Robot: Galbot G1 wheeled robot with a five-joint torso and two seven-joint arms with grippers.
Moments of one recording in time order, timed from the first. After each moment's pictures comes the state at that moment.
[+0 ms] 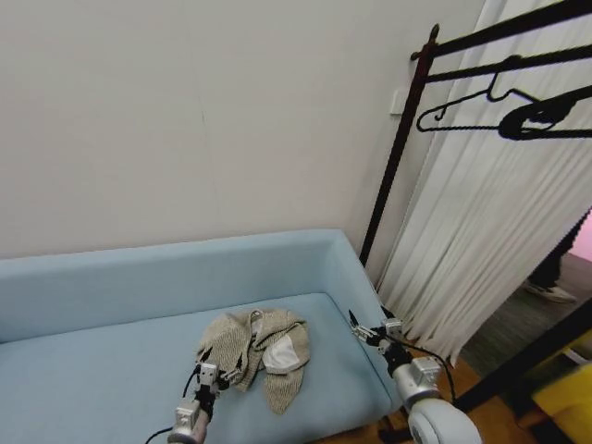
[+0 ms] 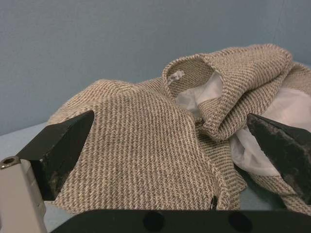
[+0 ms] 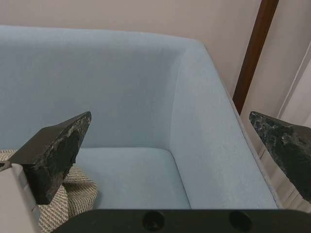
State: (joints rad) left arm 1.55 -1.30 -0.38 -1.95 -0.04 0.10 -0.08; right arm -1.51 1.28 0.60 2.17 0.23 -0.19 0.00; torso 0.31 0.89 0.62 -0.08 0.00
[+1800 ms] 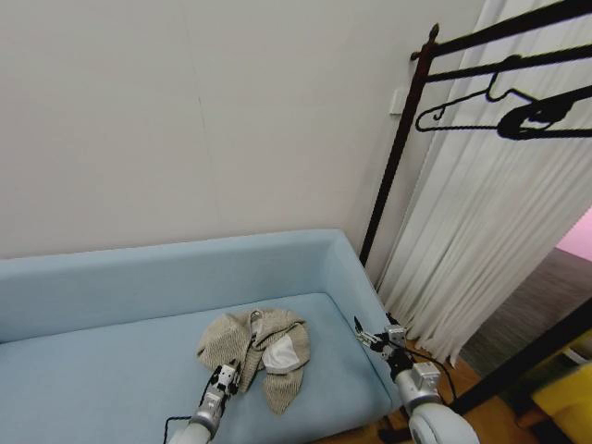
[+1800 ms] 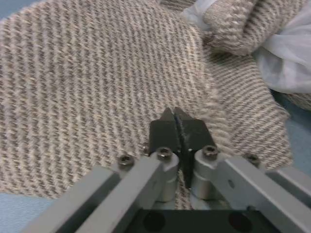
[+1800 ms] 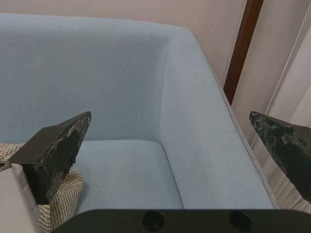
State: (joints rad) left arm 1.41 -1.23 -0.31 -1.74 0.01 0.20 -0.05; right arm -1.51 1.29 0.62 2.10 0.22 -0.15 0.01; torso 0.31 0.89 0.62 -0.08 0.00
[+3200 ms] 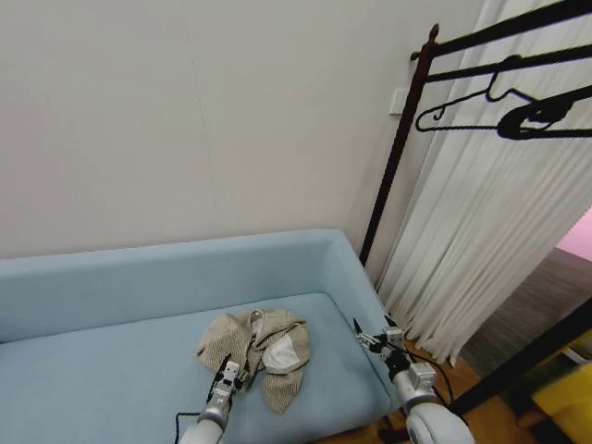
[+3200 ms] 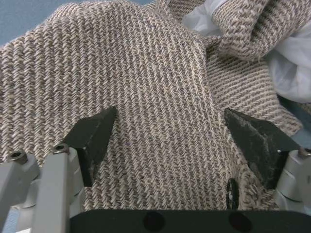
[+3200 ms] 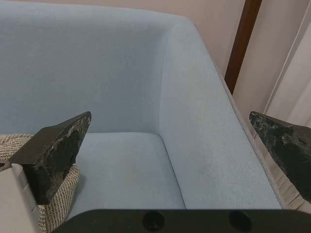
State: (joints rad) left arm 1.37 -1.25 -0.24 -1.73 0.03 0.25 -0.19; right arm -1.50 1.30 0.61 2.06 0.21 -0.14 0.00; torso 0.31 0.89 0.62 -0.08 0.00
